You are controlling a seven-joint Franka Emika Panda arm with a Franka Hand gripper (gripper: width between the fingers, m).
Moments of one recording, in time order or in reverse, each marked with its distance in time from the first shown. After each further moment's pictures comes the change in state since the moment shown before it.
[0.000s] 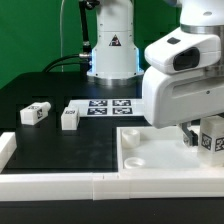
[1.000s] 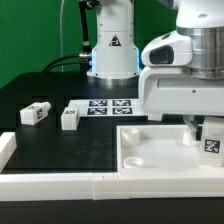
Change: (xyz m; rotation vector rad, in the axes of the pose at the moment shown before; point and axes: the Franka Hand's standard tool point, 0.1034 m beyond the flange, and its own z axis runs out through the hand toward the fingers) arm 0.002 0.002 0.002 0.008 0.010 0.793
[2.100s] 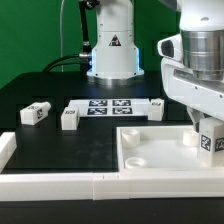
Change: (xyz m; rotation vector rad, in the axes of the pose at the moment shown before) arm -0.004 -0.005 0.003 0.019 -0.019 0.524
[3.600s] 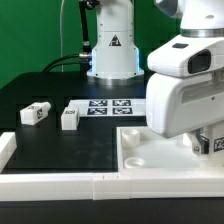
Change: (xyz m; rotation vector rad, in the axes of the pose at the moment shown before) arm 0.014 -0.005 0.002 -0.050 0.113 -1.555
